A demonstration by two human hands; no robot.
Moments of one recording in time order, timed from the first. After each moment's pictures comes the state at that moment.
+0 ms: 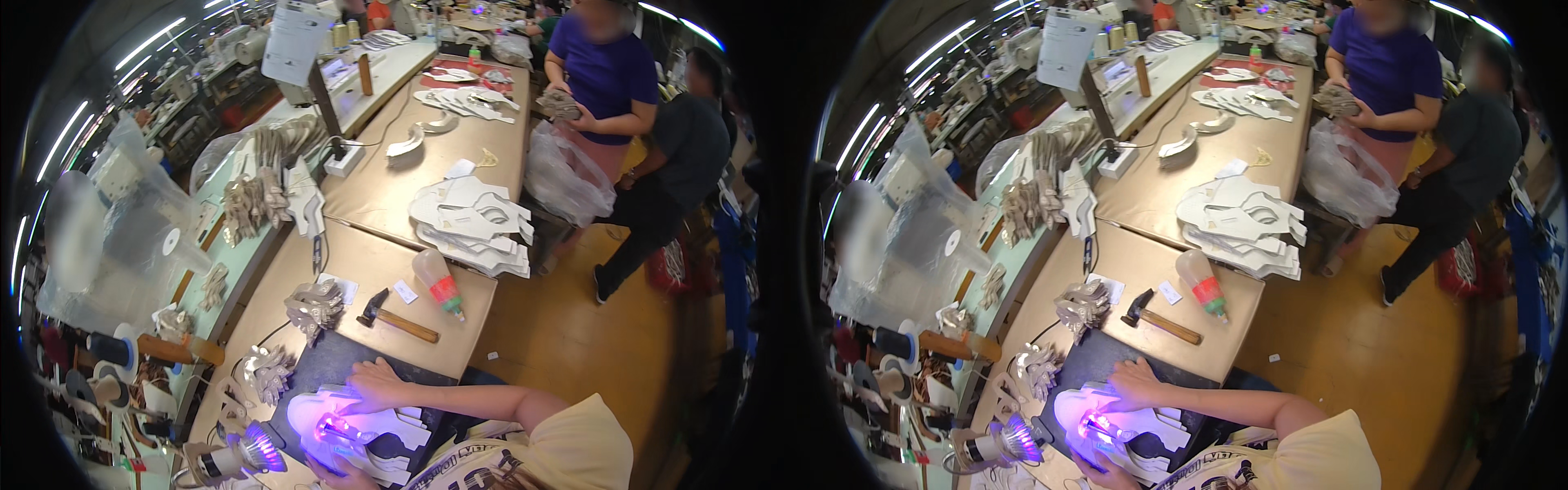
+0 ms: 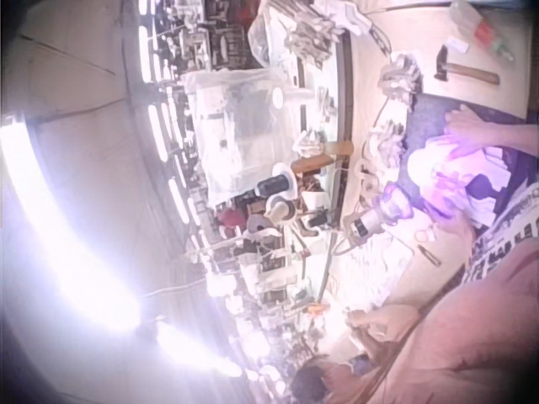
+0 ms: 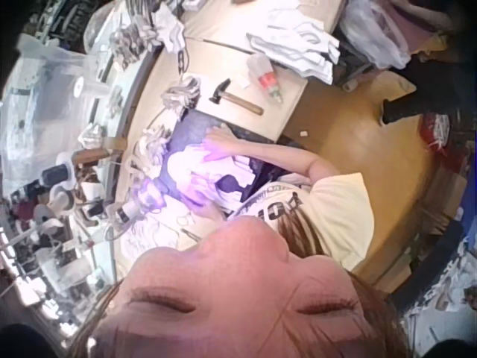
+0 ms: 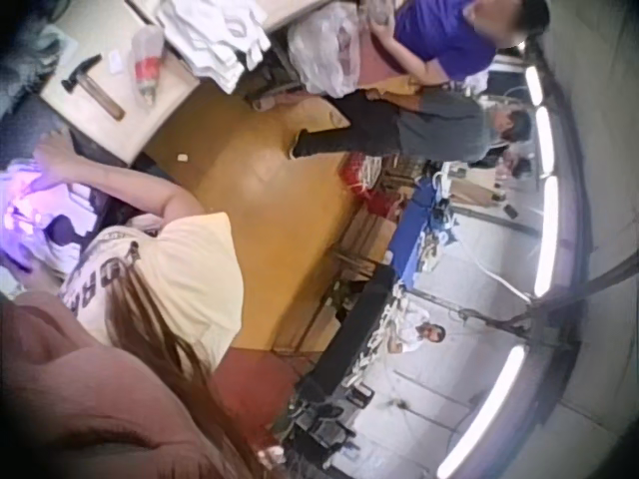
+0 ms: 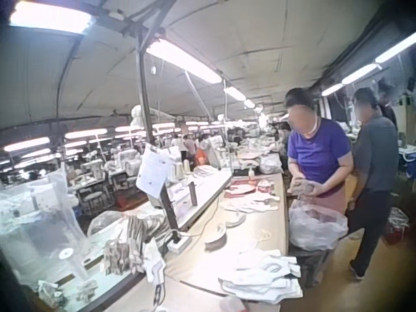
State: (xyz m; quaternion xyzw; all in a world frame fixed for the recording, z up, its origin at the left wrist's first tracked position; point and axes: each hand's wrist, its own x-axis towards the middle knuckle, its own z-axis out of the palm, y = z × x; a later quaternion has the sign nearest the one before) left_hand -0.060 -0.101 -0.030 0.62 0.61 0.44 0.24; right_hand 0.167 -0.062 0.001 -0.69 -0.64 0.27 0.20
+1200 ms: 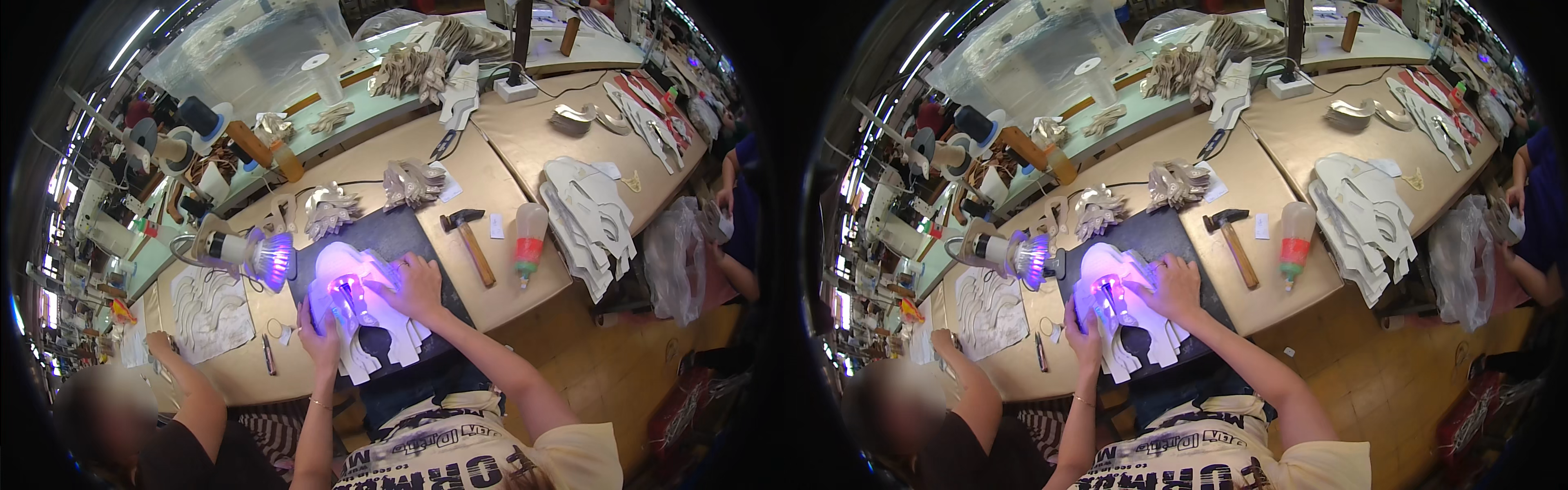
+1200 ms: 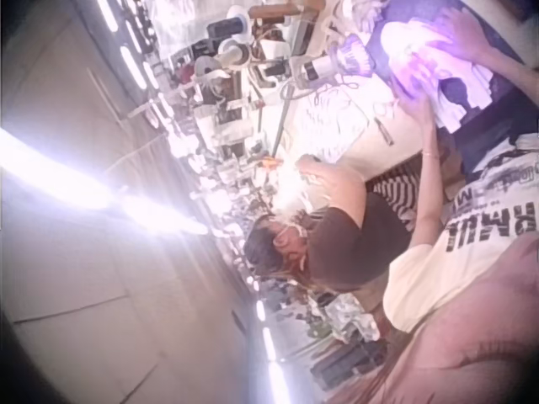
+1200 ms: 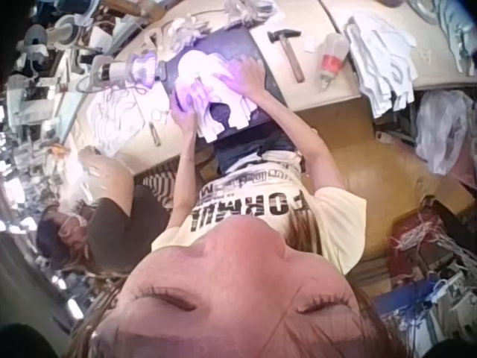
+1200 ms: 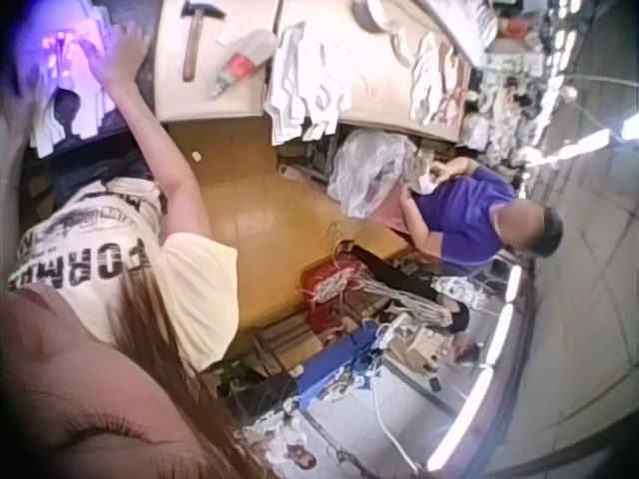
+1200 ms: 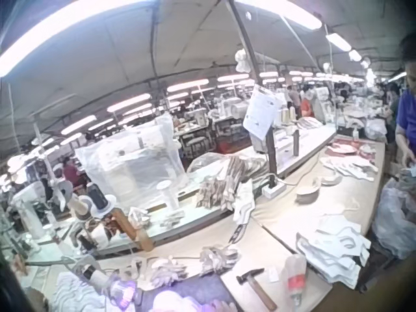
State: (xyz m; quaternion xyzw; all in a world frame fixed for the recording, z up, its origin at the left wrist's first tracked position) left_hand -0.063 -0.098 -0.037 0.60 0.62 0.45 0.23; right_hand 0.163 -0.075 -0.019 -0.66 -0.65 0.07 0.37
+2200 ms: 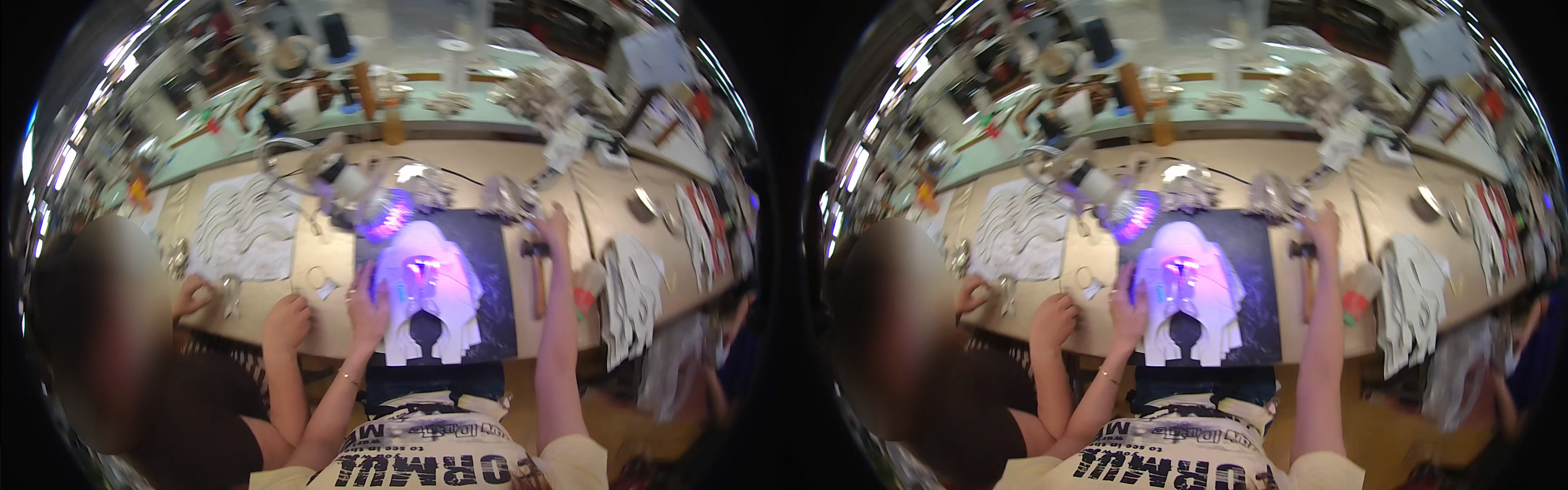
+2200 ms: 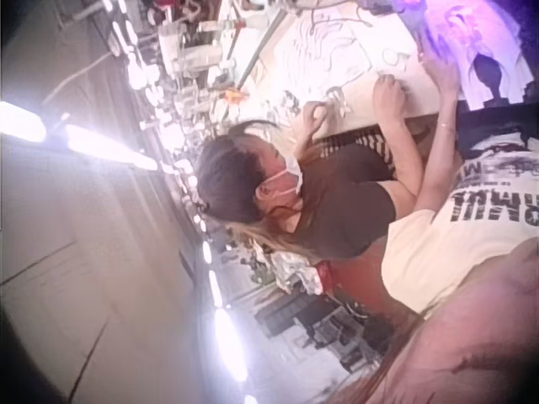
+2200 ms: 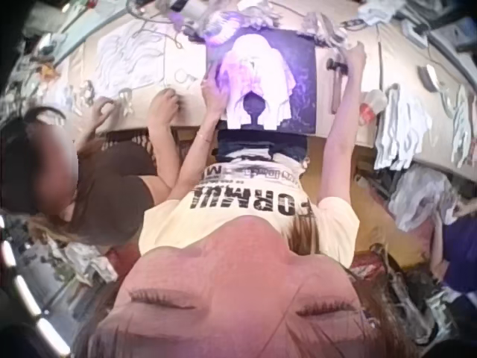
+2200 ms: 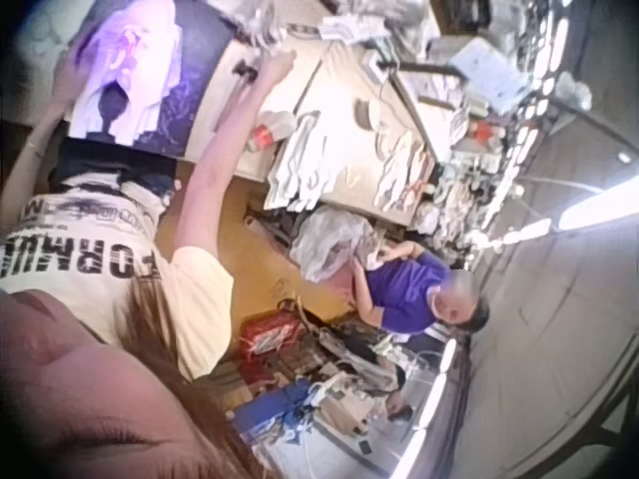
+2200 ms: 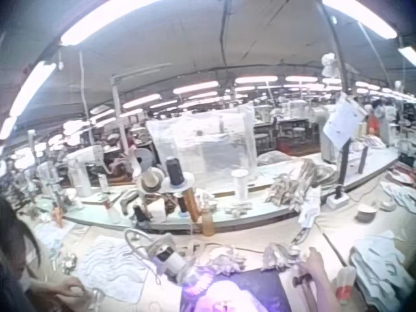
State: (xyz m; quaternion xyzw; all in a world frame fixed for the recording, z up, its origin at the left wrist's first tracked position) left_hand -0.061 -0.103 -0.035 0.57 0.65 0.46 0.19; right_hand 0.341 0.081 -0.064 -0.80 -0.52 0.13 0.27
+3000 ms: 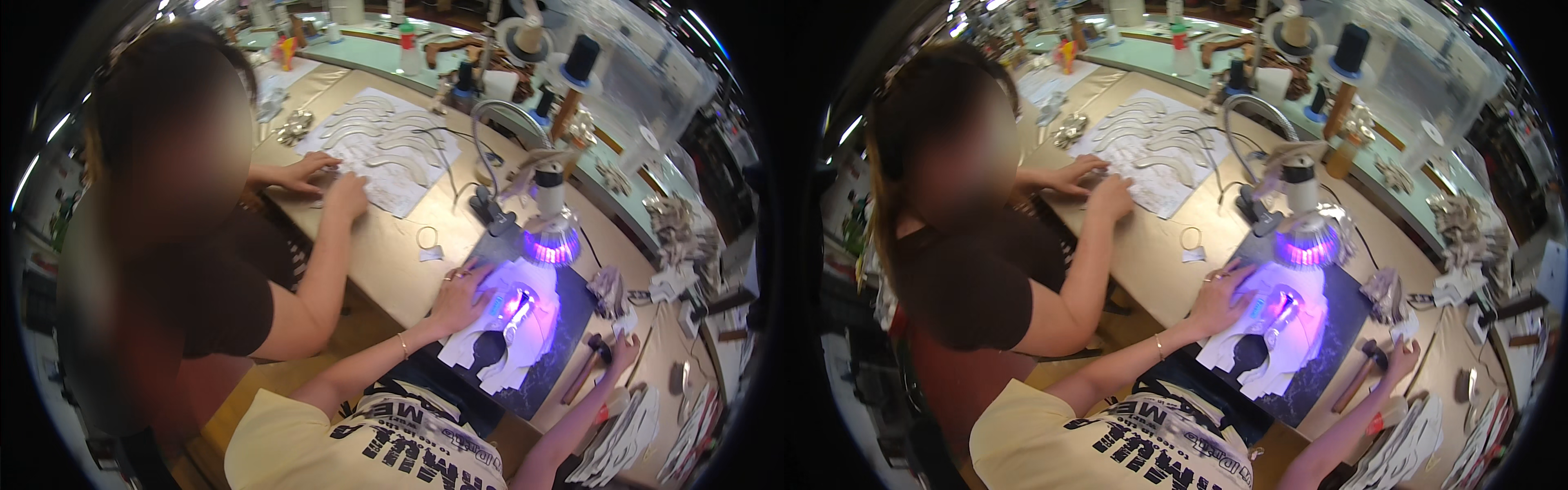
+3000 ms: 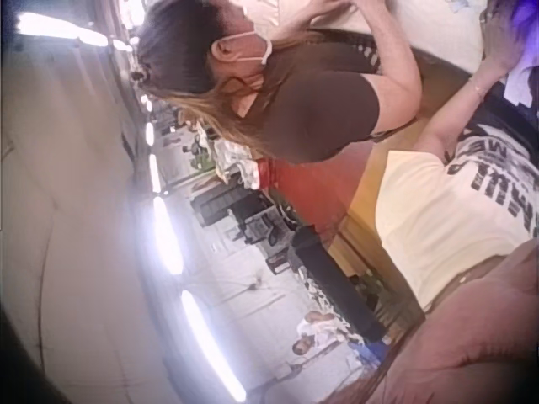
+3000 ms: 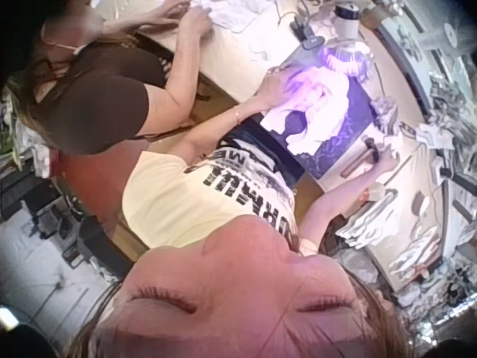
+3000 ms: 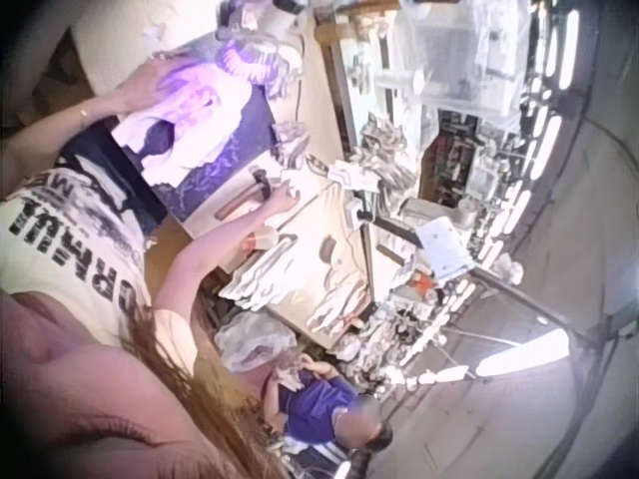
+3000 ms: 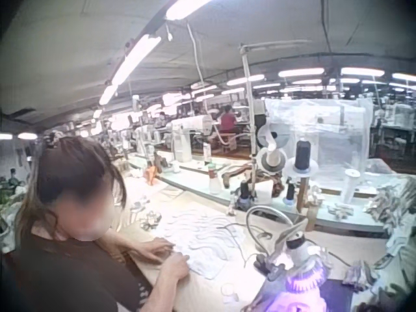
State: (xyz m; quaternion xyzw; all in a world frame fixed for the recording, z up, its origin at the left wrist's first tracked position) left_hand -0.060 -0.107 -0.024 0.59 0.68 0.42 0.13; right_hand 0.411 0.087 -0.117 -0.79 -0.49 0.13 0.35
